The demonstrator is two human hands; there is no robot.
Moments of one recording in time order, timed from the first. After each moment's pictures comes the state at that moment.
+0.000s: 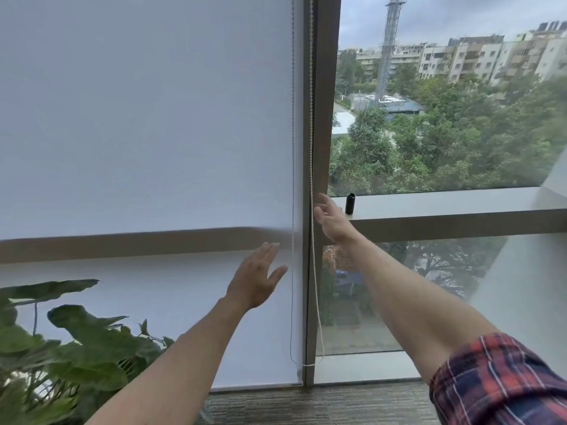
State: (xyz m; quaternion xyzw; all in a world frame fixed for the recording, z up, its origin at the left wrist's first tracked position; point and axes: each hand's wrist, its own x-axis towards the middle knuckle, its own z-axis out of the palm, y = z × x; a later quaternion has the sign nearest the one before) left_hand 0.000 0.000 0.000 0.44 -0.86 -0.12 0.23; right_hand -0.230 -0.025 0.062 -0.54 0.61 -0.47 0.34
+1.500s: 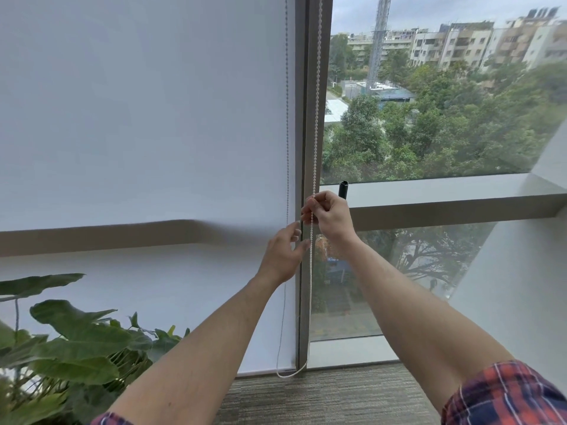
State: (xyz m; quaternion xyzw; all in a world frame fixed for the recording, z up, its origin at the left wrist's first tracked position) left_hand -0.073 0.006 0.018 0.40 -0.76 -0.34 0.38; right_hand -0.219 0.000 0.054 -0.48 0.53 -0.63 0.31
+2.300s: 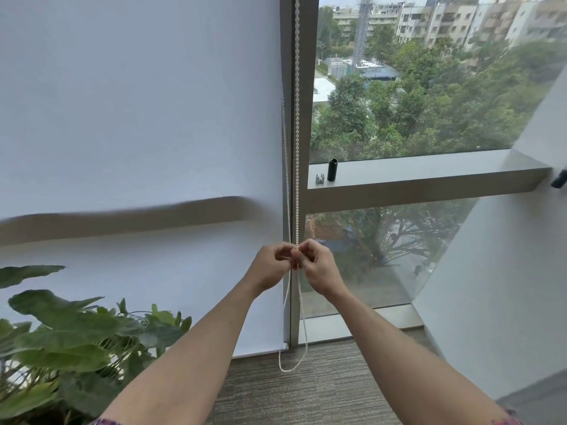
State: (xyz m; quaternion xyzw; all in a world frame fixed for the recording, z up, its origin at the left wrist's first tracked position) left_hand -0.047 0.028 -0.028 0.36 -0.72 -0.52 0.29; right_hand -0.181 0.082 -0.046 -0.50 0.60 -0.54 0.31
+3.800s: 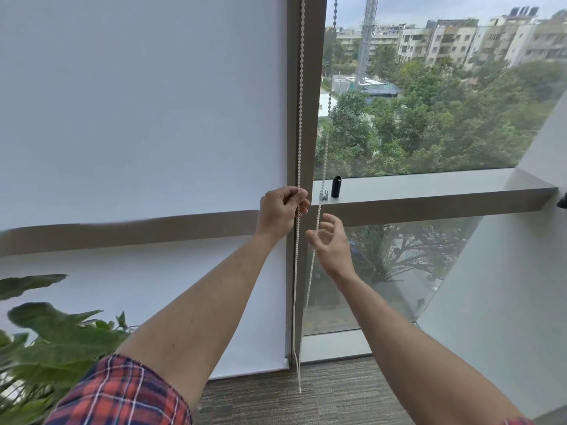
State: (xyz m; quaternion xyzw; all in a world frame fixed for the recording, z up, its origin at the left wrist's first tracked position) left_hand -0.098 -0.034 0.068 0.33 -0.68 -0.43 0.49; right_hand -0.213 0.044 -0.006 -0.43 0.65 -0.58 0.25
